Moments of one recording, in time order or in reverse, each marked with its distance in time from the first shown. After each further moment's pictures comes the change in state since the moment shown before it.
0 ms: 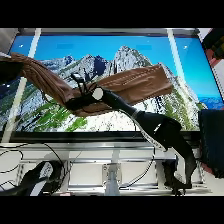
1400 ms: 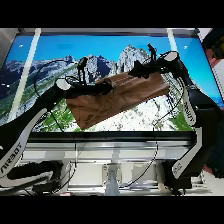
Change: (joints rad) left arm -0.911 -0.552 -0.001 -0.028 0.405 -0.054; right arm -0.781 0.071 0.018 -0.026 0.483 0.113
